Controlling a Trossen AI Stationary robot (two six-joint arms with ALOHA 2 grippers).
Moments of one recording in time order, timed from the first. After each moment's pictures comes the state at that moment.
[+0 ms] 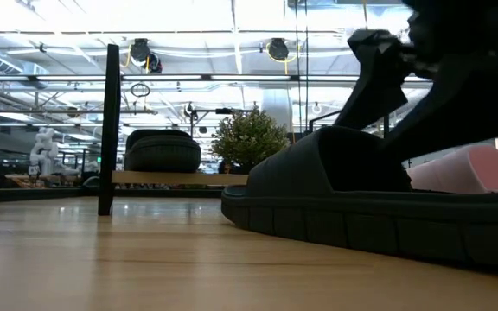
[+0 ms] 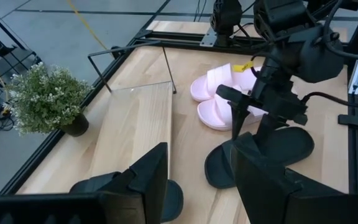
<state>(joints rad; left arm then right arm) -0.81 1.84 2.20 -1.57 -0.95 -0.97 0.63 1.77 0.93 -0.10 0.60 0.00</state>
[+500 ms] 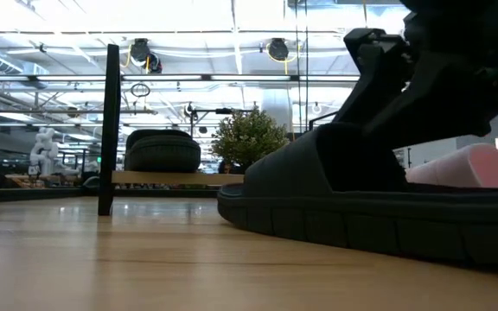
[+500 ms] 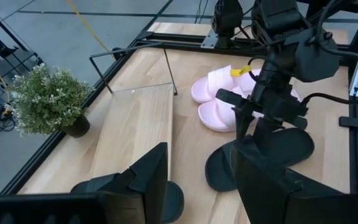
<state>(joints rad) -0.81 1.84 2.20 -1.57 -0.95 -0.97 0.63 1.77 0.89 0.04 0.60 -0.07</state>
